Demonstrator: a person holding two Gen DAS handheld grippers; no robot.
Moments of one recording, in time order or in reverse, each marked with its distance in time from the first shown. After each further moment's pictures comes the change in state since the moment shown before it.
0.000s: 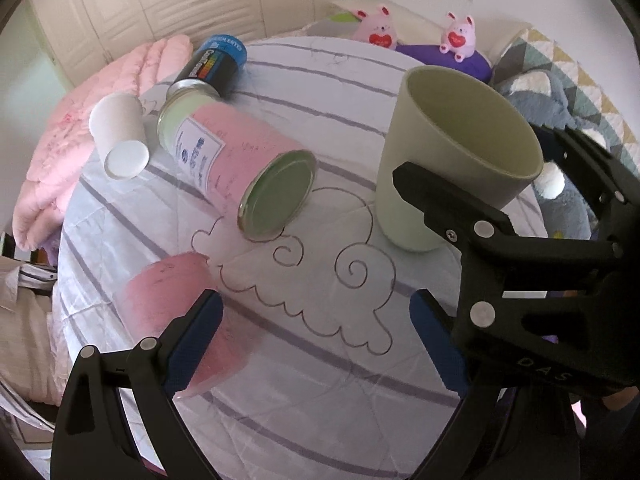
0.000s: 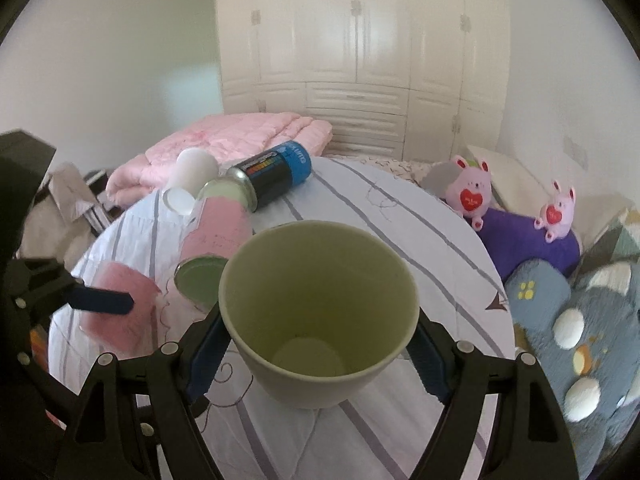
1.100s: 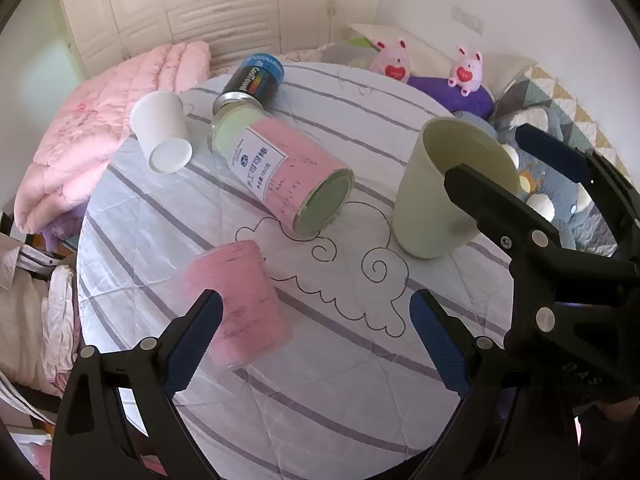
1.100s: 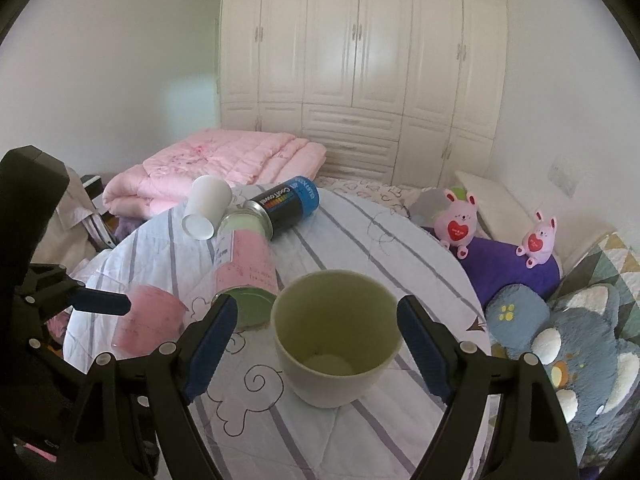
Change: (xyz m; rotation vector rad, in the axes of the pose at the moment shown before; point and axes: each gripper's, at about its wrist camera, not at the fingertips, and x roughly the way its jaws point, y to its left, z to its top) left arm -0.040 0.036 -0.015 -0.082 -0.084 -0.032; right arm -0.039 0.028 0.019 -0.025 -0.070 -0.060
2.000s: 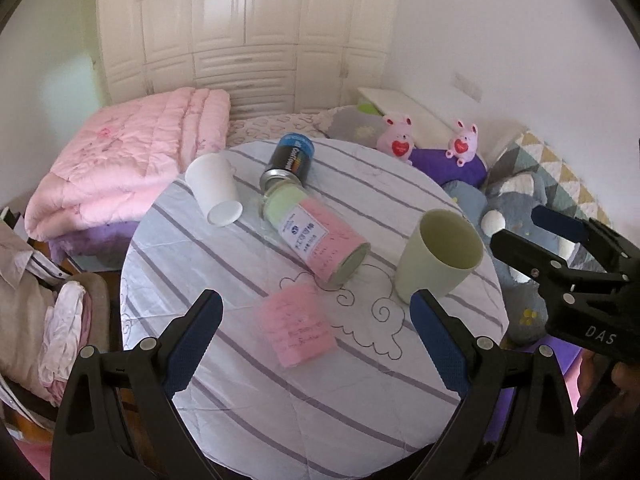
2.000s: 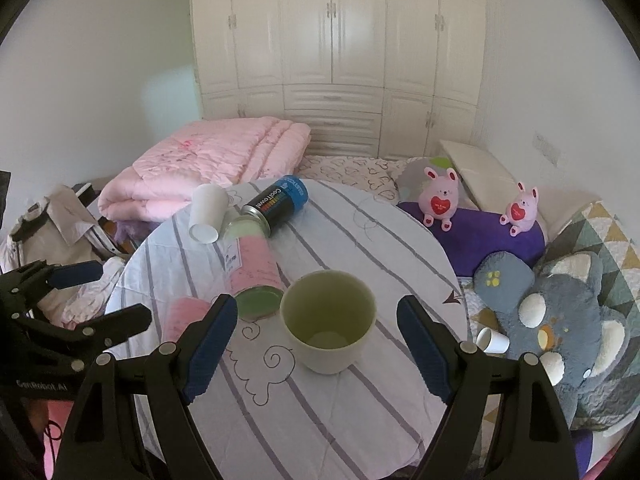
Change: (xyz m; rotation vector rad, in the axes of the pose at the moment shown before) left arm -0.075 0.037 -0.001 -0.084 -0.226 -0.017; right arm -0.046 -0.007 0.030 0.105 0.112 -0.020
